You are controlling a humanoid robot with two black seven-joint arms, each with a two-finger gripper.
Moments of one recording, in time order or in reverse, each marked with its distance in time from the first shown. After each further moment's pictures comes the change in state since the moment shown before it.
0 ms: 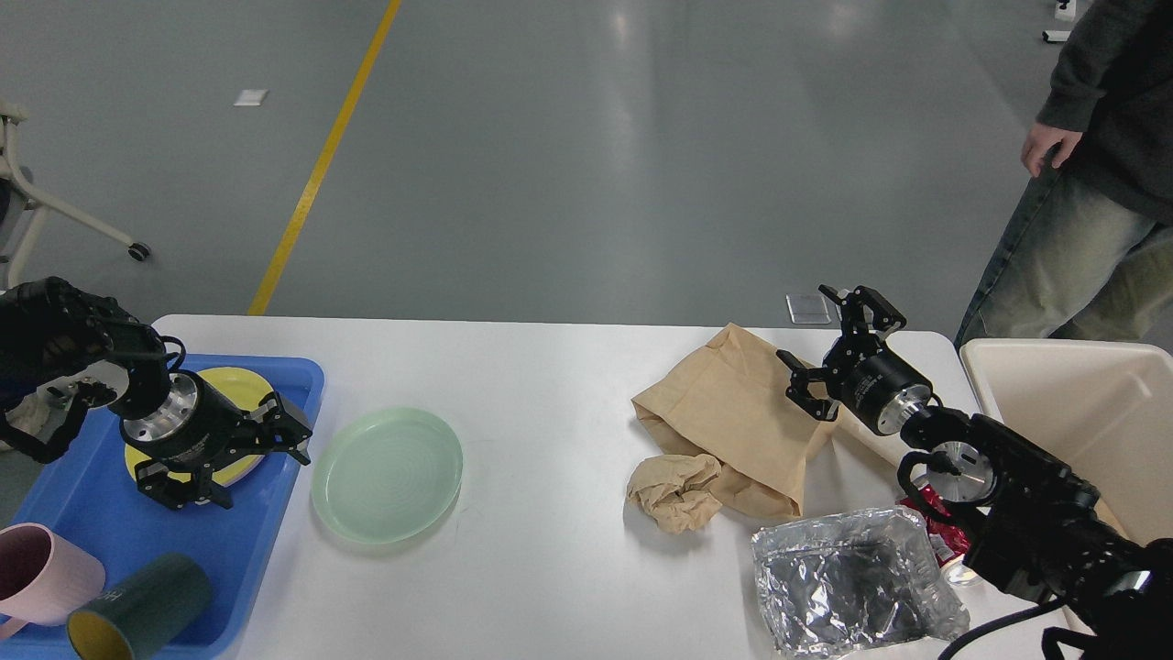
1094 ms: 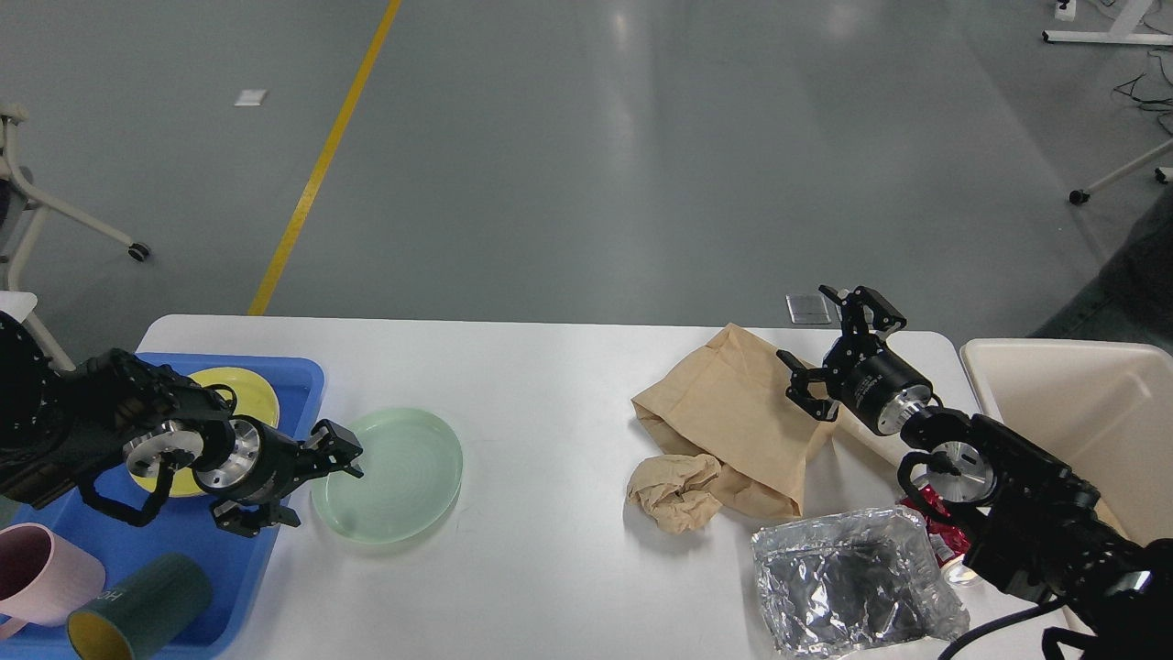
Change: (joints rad) left arm 0.196 -0.069 -0.182 0.068 -0.064 0.176 0.002; right arm -0.001 0.000 0.000 0.000 0.001 0.000 0.000
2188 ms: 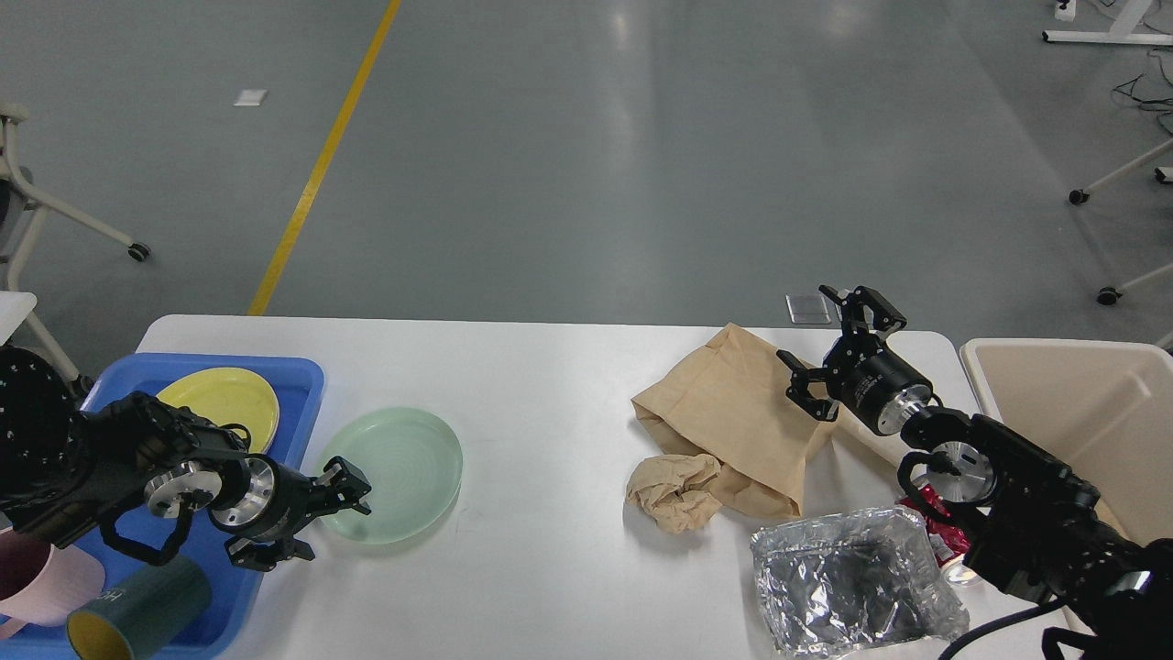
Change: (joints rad) left arm 0.082 -0.011 -0.018 0.032 0.003 0.043 0.007; right arm 0.000 0.000 0.000 0.000 0.000 0.000 0.000
